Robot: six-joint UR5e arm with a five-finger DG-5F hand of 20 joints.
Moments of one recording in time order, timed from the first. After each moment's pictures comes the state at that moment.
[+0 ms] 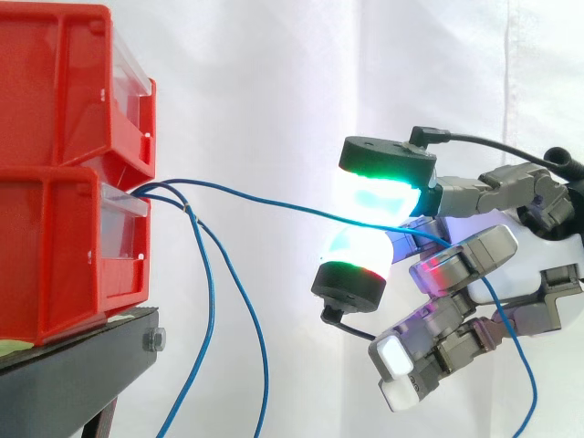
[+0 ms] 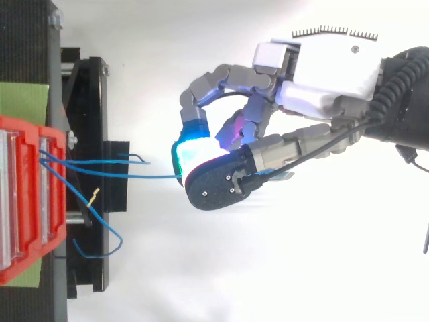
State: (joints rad) arm 0.16 -2.24 -1.18 -3.06 -1.27 0.03
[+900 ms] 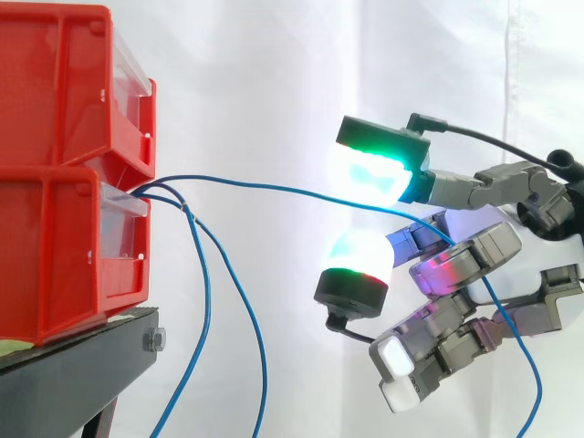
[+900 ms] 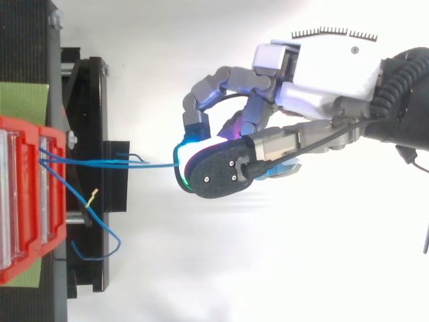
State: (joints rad) arm 0.16 -2.24 -1.18 -3.06 -1.27 0.03
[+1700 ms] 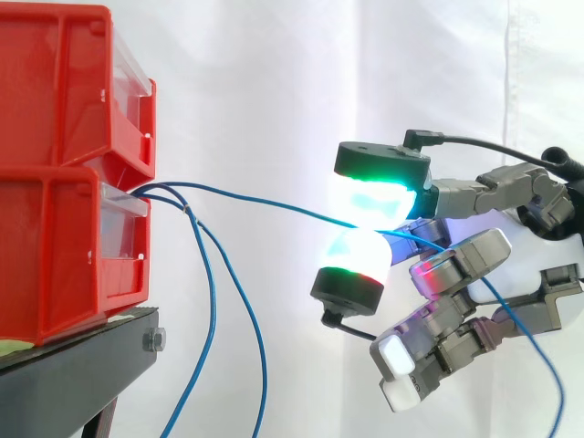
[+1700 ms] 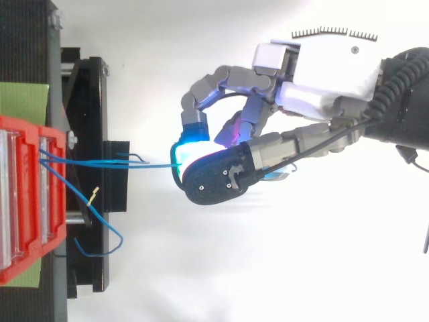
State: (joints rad) arm 0.16 -2.24 -1.18 -3.06 -1.27 0.03
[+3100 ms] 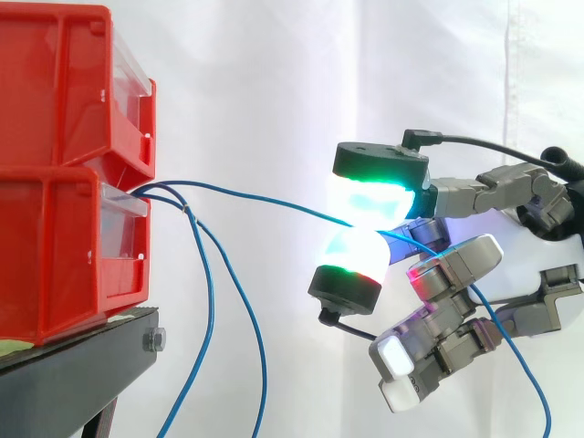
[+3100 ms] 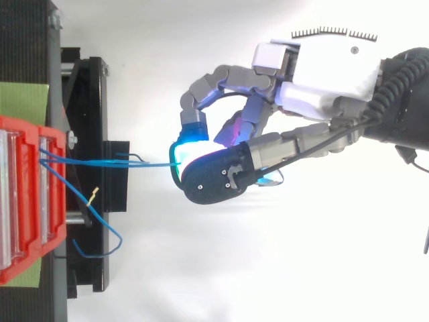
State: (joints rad) arm 0.16 -2.24 -1.18 -3.06 -1.27 0.03
